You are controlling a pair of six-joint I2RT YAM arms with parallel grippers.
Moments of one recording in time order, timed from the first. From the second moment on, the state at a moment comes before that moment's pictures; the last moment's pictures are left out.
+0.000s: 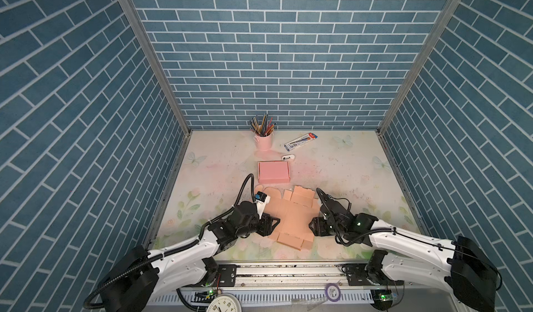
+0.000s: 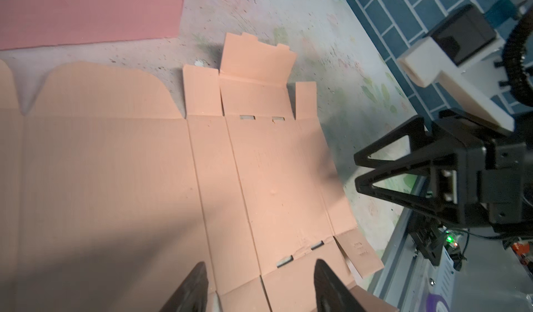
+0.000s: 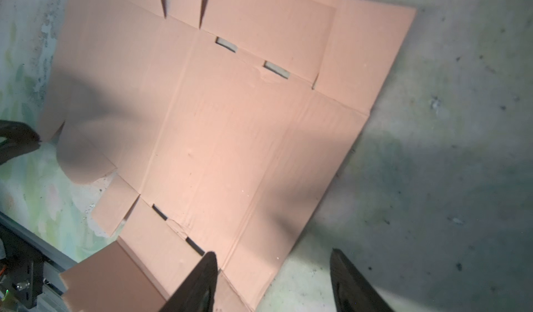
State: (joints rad) left arm -0.85 1.01 0.29 0.12 0.21 -0.52; right arm 0.96 1.06 0.47 -0.42 0.00 0.78
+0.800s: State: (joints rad) left arm -1.12 1.07 0.22 0.17 0.13 -0.66; right arm 0.79 1.11 0.36 -0.18 -0.14 0.79
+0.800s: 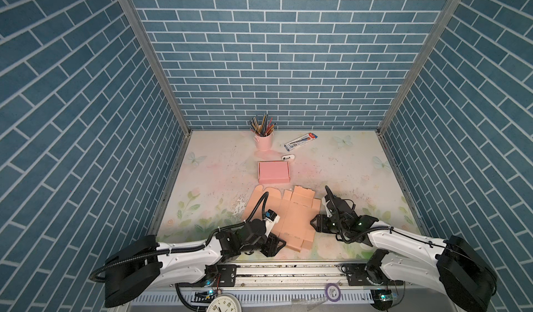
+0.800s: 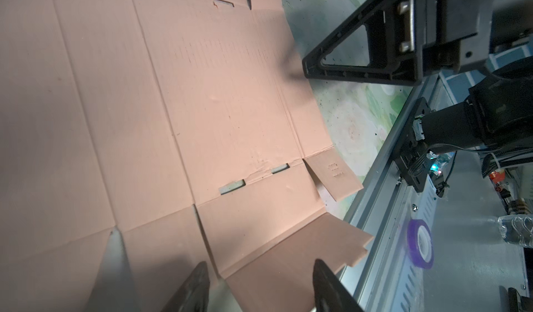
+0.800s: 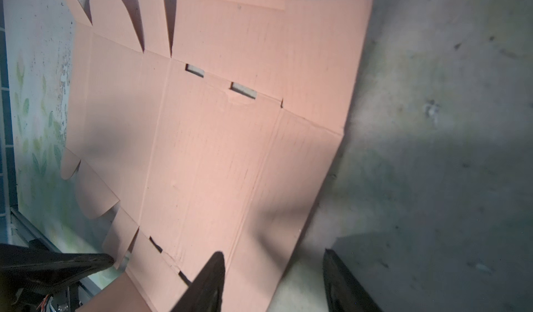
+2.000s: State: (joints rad) left arm -1.13 1.07 0.25 0.21 0.12 -0.72; right arm 0.71 1.11 0.34 -0.12 -0.19 0.71
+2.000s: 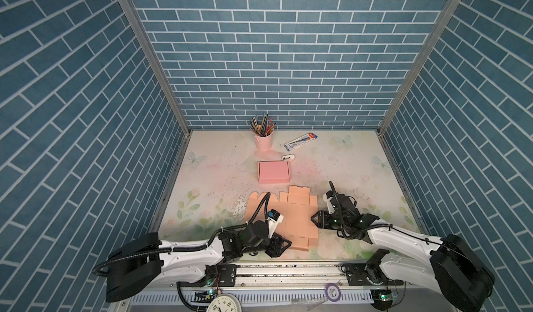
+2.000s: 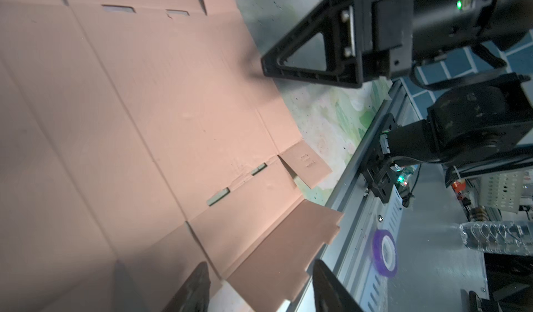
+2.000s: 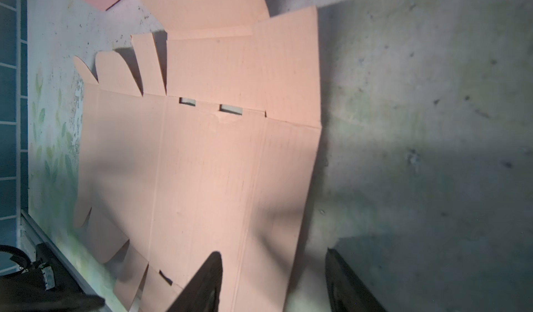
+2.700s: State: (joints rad) left arm -0.92 1.28 0.28 0.30 0.23 -0.62; right arm 0.71 1.15 0.32 -0.03 -0.24 0.72
